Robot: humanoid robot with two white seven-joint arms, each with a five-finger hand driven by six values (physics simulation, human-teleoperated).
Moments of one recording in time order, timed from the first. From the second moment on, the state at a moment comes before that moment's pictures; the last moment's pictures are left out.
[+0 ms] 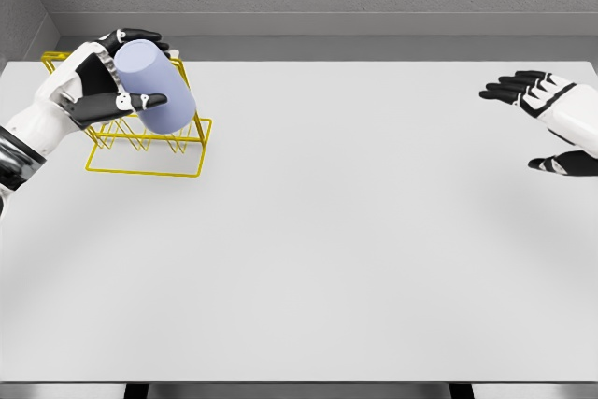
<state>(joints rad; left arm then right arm) -0.56 0.95 -0.82 -1.60 1.03 -0.34 -0.11 -0.09 -0.73 -0.19 -1.75 0.30 -0.61 0.58</state>
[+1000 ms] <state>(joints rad) -0.57 0.95 -0.82 -1.58 1.03 -0.34 -0.11 -0.09 -0.73 -0.19 -1.75 0.30 -0.61 0.58</state>
